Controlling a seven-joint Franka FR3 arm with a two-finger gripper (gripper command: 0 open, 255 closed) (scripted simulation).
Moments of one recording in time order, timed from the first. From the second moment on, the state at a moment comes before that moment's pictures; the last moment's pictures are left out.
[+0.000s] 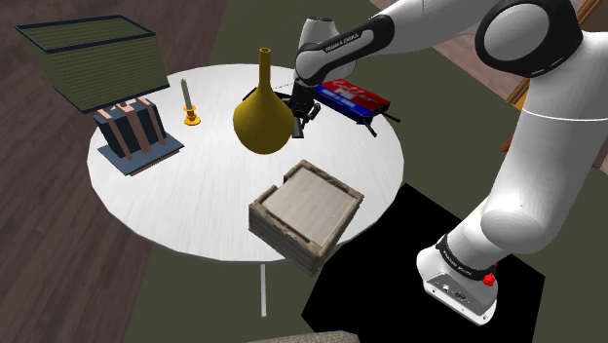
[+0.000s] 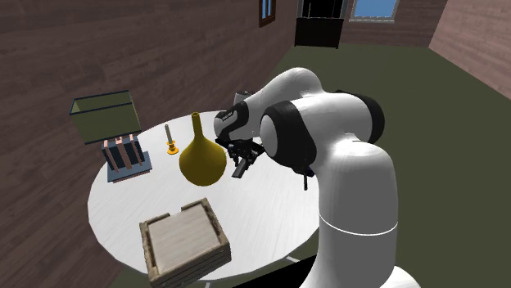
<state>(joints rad) -0.09 0.38 0.09 -1.87 0.04 2.30 0.68</state>
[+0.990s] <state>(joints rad) -0.09 0.34 0.10 -1.85 0.05 2.23 0.69</state>
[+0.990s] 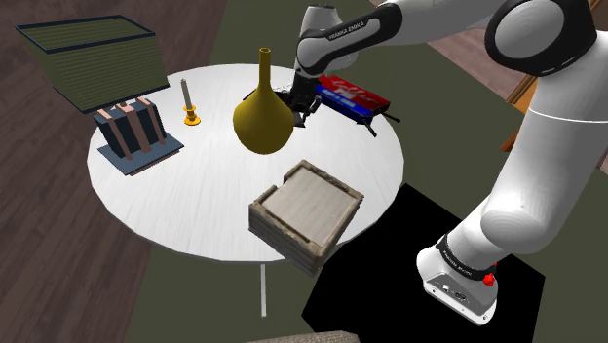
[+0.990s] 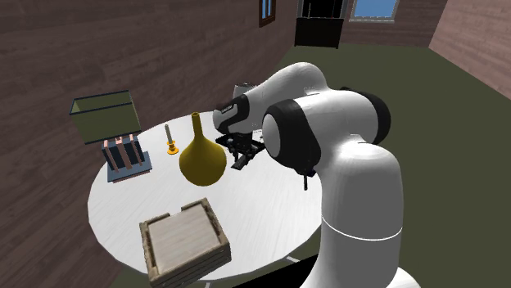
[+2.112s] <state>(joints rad) -0.09 0.26 0.10 -1.73 0.05 2.03 0.69</state>
